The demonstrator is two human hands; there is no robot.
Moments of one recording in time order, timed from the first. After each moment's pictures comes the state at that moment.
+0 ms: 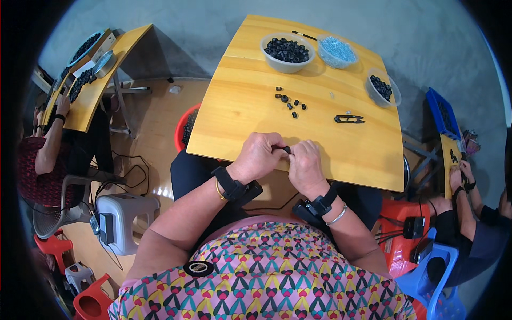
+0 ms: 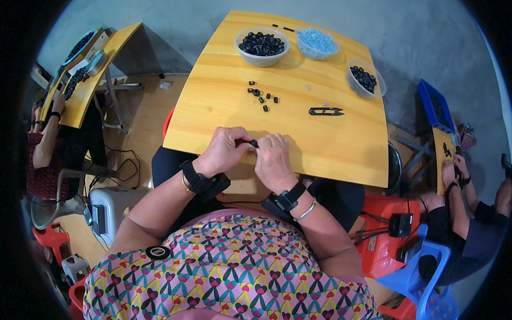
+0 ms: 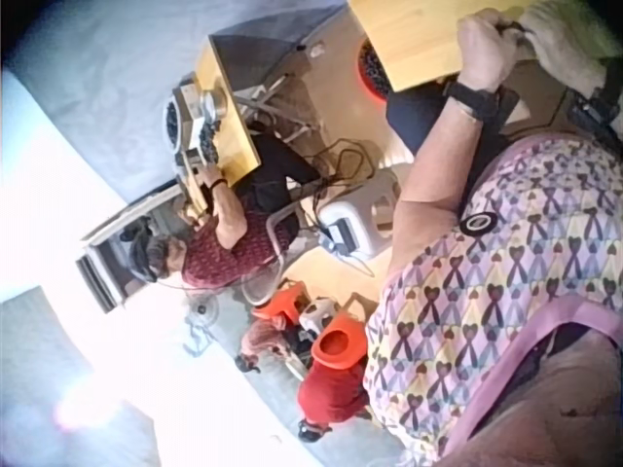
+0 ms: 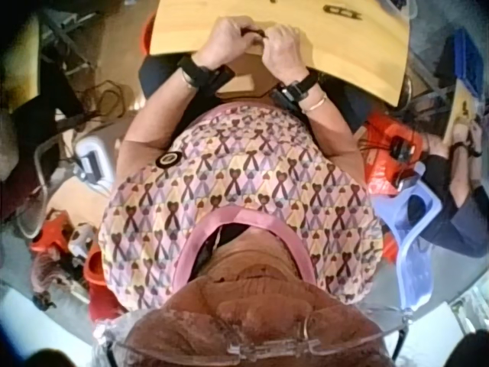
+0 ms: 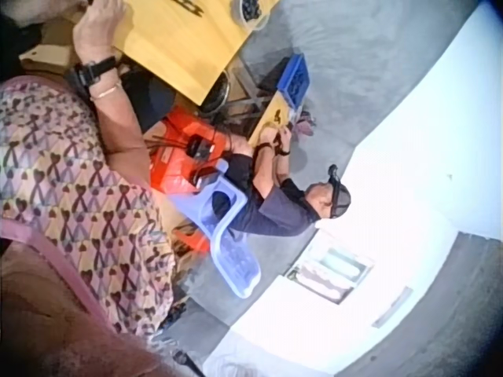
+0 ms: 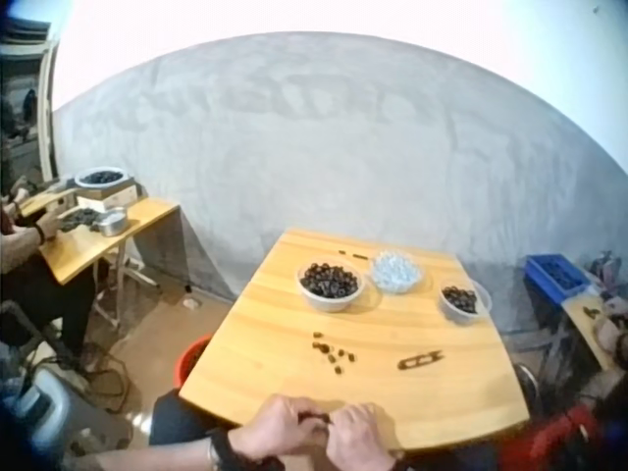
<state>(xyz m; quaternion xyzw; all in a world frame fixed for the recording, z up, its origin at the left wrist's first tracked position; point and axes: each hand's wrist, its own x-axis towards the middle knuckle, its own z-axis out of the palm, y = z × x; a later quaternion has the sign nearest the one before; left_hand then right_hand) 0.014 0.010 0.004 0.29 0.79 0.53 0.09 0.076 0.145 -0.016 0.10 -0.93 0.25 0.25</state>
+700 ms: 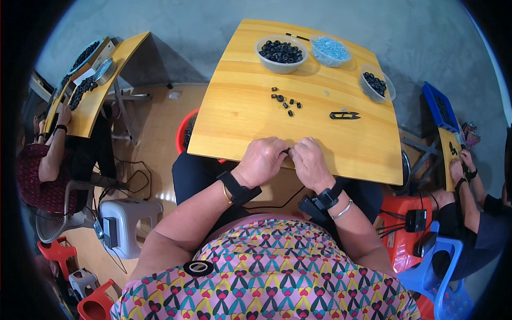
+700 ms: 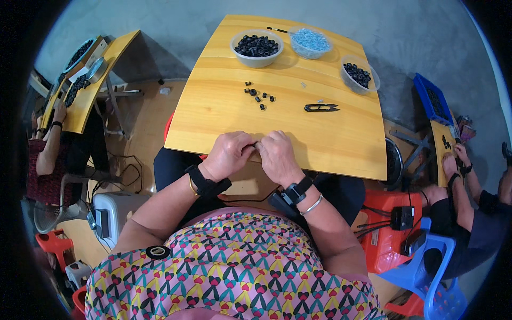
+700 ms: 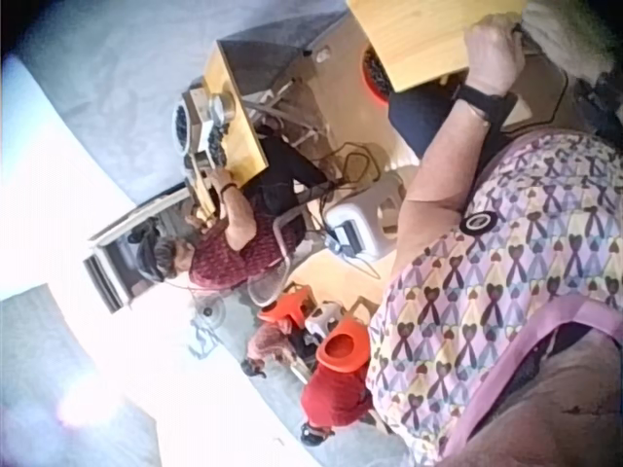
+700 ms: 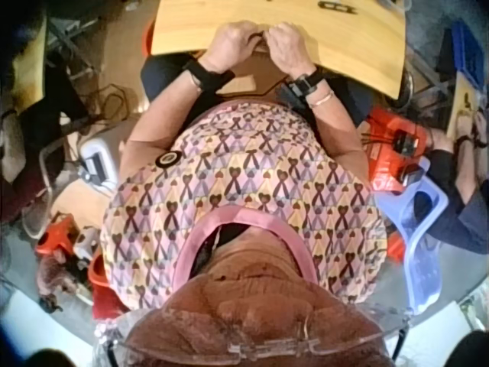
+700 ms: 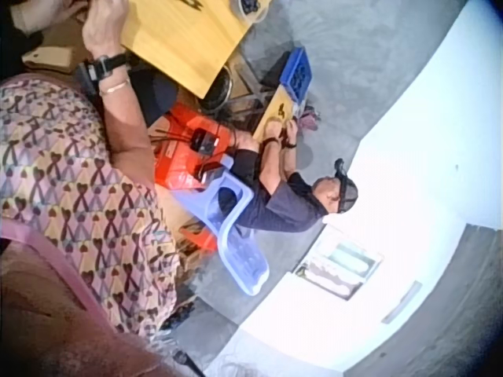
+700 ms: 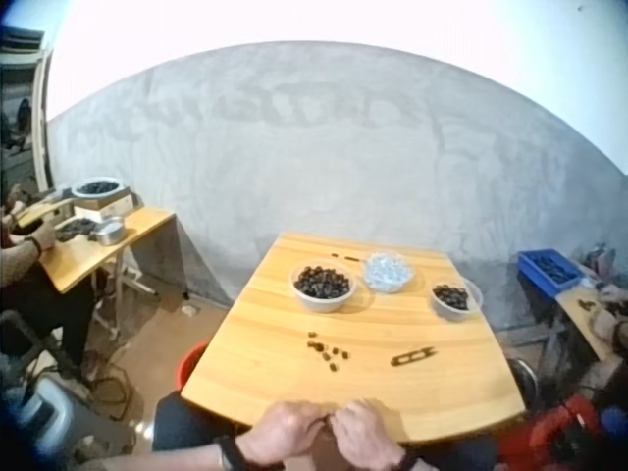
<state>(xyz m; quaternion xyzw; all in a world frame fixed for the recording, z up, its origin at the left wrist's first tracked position) 0.023 0.013 -0.004 0.43 0.79 0.43 -0.07 0.082 0.163 -0.008 0.13 -0.92 0.32 0.20</state>
